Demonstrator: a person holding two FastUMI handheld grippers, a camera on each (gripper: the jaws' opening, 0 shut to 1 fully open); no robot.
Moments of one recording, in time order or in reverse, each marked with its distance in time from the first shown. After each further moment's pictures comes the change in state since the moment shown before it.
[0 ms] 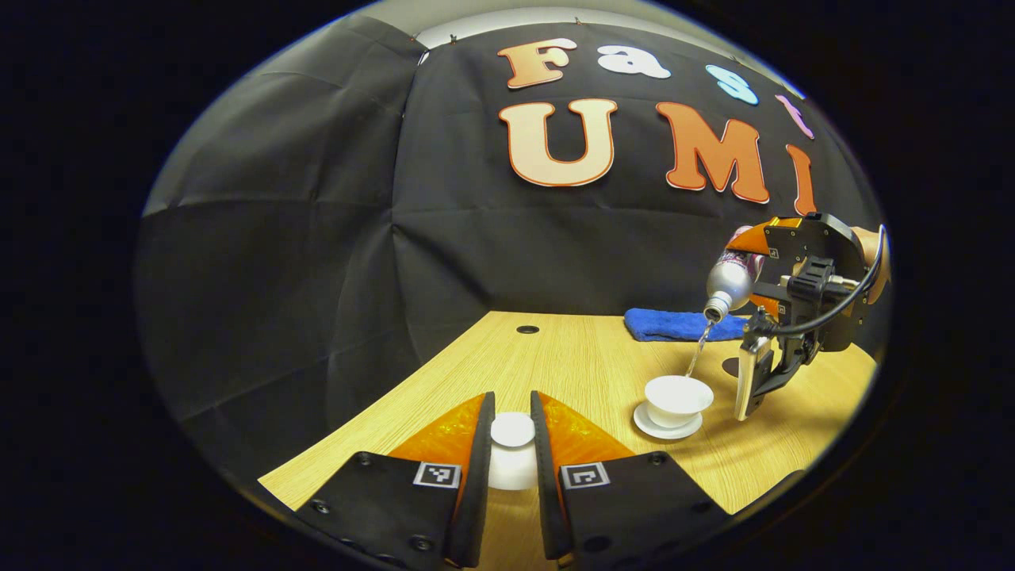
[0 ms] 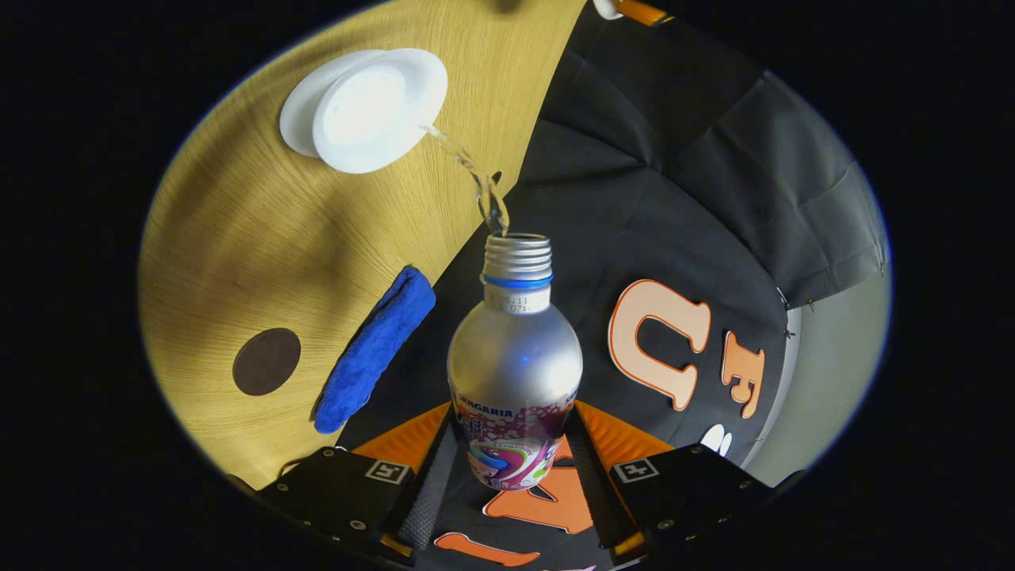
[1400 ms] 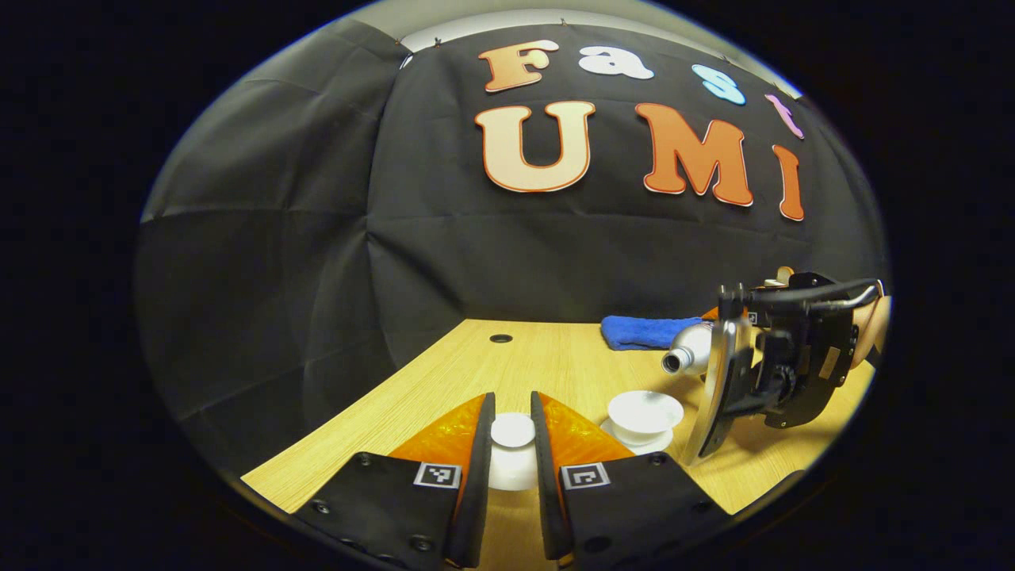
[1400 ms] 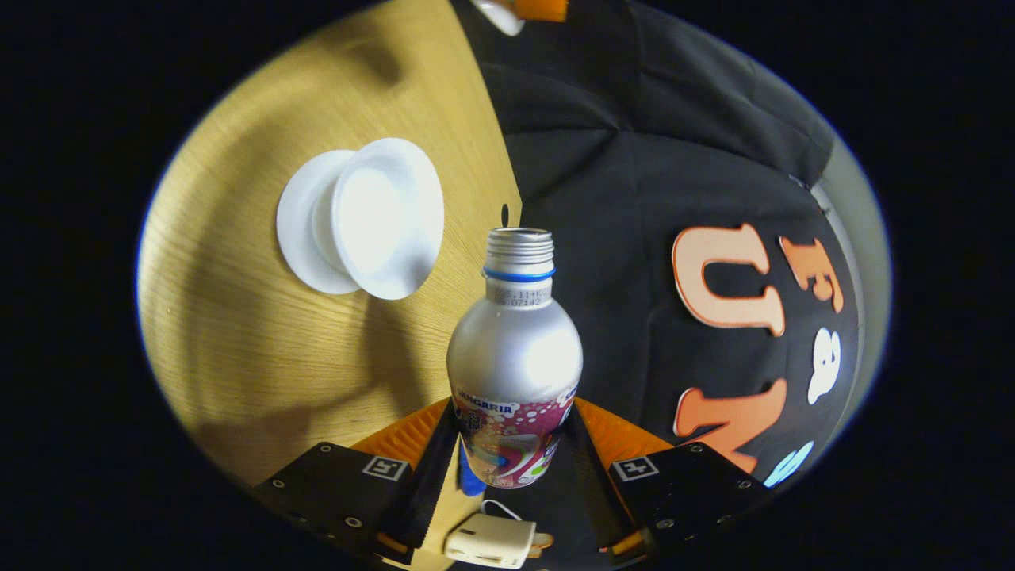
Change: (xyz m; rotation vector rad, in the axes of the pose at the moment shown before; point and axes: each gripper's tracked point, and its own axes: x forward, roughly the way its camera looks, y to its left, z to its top) left arm 0.012 -0.050 0.018 0.008 -0.026 -0.072; right arm 0.006 0.052 -0.001 0.579 -0.057 0.246
